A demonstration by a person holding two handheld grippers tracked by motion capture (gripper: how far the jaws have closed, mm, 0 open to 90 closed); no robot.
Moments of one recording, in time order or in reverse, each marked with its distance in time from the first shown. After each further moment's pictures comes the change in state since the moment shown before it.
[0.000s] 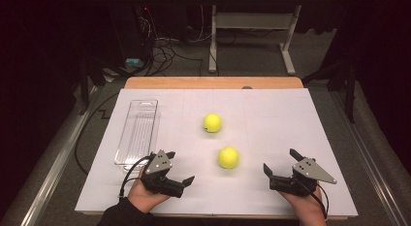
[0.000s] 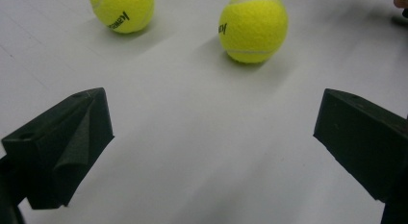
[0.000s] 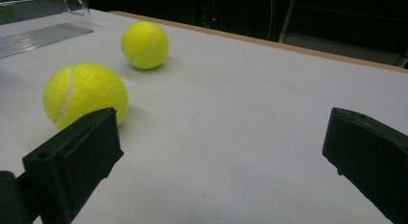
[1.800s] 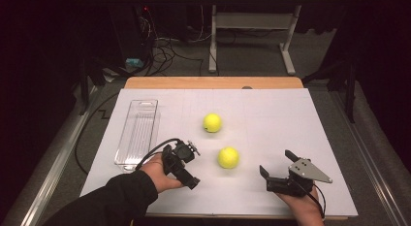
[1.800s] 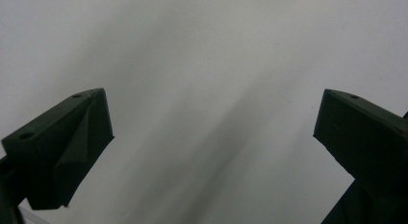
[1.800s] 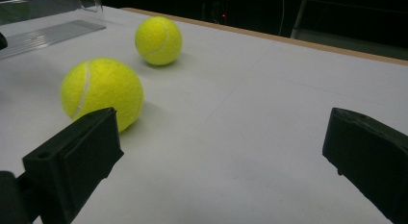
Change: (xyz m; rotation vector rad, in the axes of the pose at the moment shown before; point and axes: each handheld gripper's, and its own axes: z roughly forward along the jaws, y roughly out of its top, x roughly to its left) left arm 0.001 0.066 0.046 0.689 -0.032 0.016; right arm 0.007 -0.001 0.004 0.010 0.043 0.002
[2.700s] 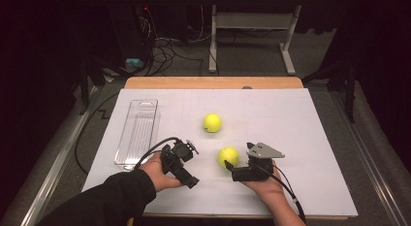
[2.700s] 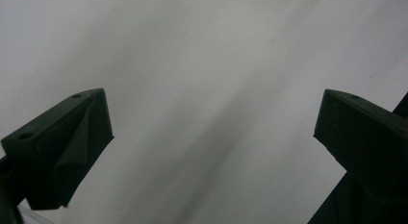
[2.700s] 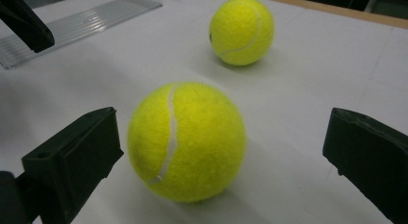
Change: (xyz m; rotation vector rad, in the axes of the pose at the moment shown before) left arm 0.004 -0.001 -0.003 0.008 -0.033 -0.013; right arm 0.052 0.027 0.079 0.144 0.184 -0.020
